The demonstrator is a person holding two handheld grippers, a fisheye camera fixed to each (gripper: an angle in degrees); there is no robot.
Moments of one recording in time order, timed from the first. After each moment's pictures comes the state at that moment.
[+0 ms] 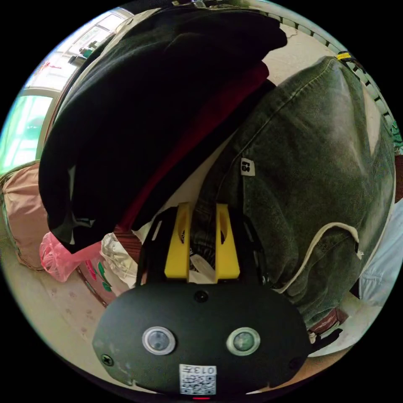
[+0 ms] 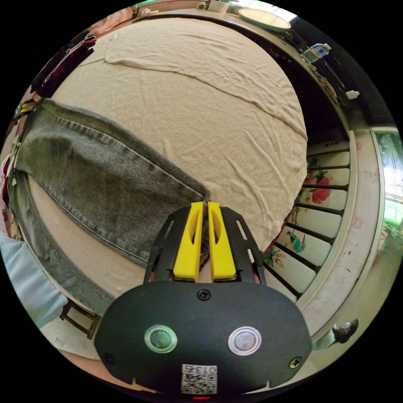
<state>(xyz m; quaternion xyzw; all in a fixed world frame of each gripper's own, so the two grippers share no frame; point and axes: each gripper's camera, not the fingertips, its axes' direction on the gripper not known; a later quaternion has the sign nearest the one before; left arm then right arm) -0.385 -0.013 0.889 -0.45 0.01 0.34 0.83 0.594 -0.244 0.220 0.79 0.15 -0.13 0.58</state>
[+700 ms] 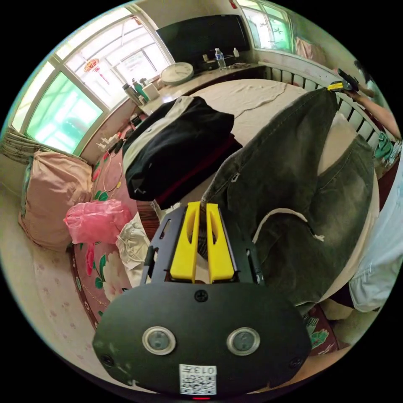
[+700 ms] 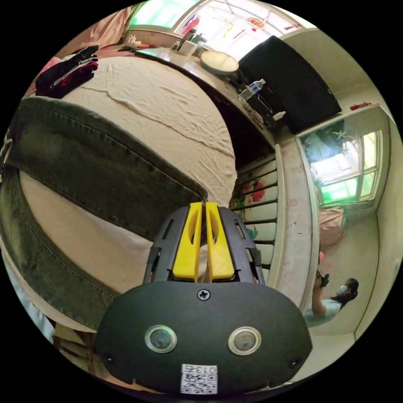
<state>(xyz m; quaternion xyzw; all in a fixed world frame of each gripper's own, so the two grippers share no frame) -0.423 0.009 0.617 -0.26 -0.01 0.29 0.92 0.542 -0.249 0.410 0.88 0.17 0.04 0.44</state>
